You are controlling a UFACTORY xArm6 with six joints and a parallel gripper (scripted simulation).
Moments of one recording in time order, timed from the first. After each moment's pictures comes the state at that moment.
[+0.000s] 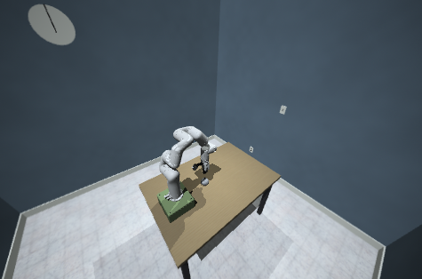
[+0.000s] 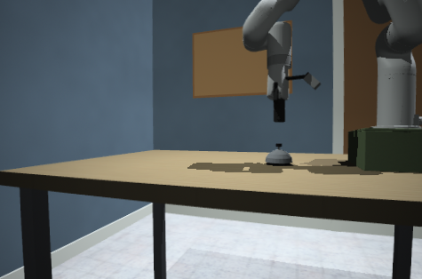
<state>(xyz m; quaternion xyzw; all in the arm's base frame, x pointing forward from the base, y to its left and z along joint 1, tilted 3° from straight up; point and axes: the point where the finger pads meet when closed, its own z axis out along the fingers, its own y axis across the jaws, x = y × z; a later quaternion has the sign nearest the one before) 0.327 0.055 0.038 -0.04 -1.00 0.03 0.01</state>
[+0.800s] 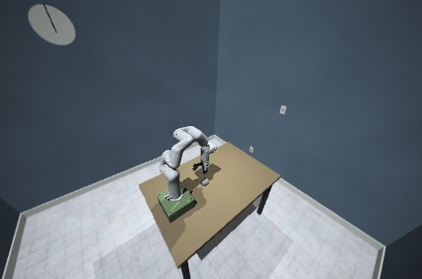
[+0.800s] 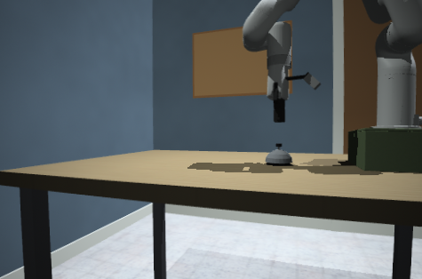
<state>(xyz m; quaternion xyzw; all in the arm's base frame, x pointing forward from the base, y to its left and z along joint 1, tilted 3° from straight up) 0.327 0.055 0.038 -0.04 -1.00 0.03 0.01</state>
